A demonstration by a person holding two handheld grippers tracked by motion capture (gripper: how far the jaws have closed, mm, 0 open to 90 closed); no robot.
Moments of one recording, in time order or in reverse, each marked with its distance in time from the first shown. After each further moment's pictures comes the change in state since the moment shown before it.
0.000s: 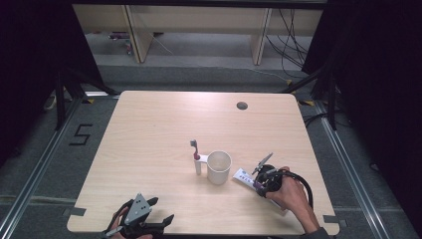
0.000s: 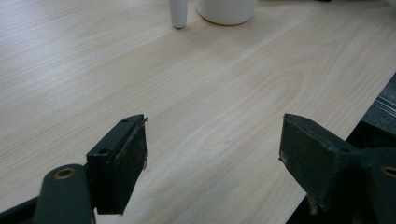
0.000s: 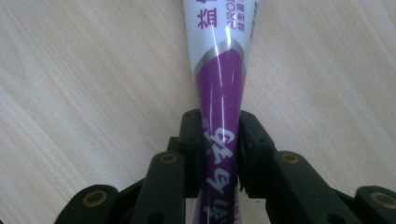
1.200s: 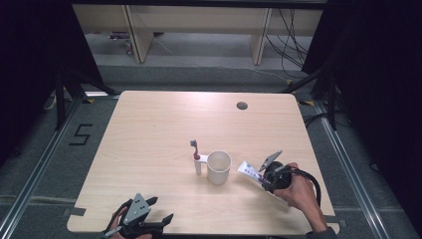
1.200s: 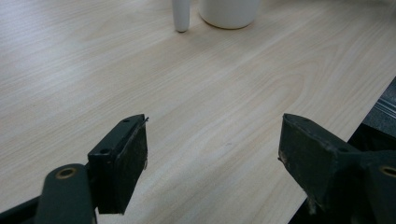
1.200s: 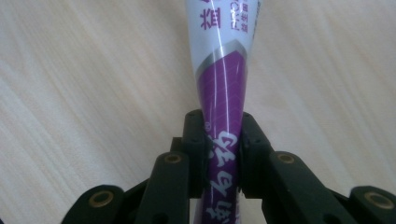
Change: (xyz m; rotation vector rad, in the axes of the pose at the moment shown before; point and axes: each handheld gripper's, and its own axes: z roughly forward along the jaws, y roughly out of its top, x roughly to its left) left arm 0.001 0.001 -0.002 -0.004 0.009 0.003; right arm -0.008 -0.010 -0.024 -0.079 -0.064 -0.019
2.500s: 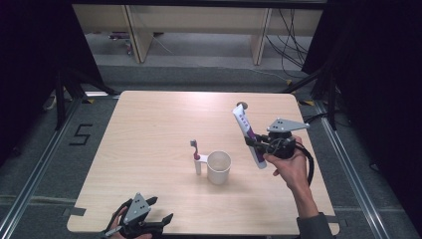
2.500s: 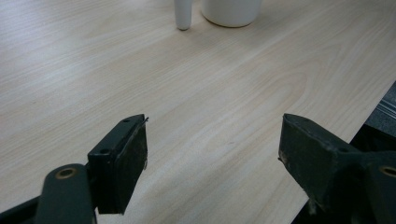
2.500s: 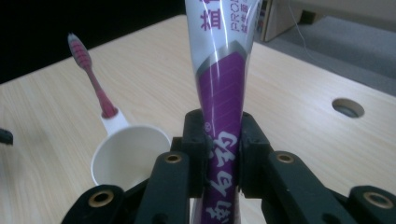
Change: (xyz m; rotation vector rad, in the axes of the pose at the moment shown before) left arm 0.002 -0.001 0.000 0.015 0.008 0.009; right arm -0.020 0.054 -0.064 -0.748 0.057 0.167
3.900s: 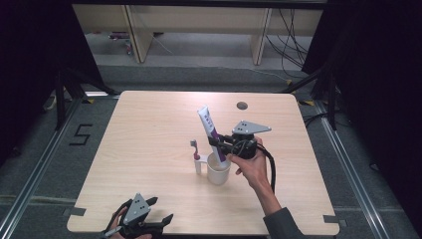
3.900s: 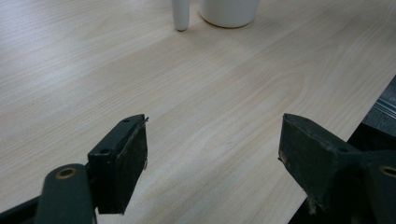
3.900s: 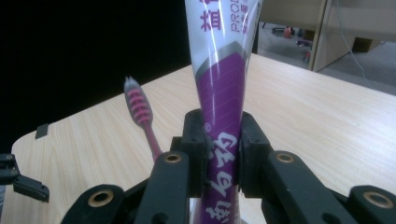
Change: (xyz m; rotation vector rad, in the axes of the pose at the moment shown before) left arm -0.002 0.000 0.000 -0.010 -0.011 -0.008; right arm 0.042 0.002 0.081 -0.130 0.178 0.028
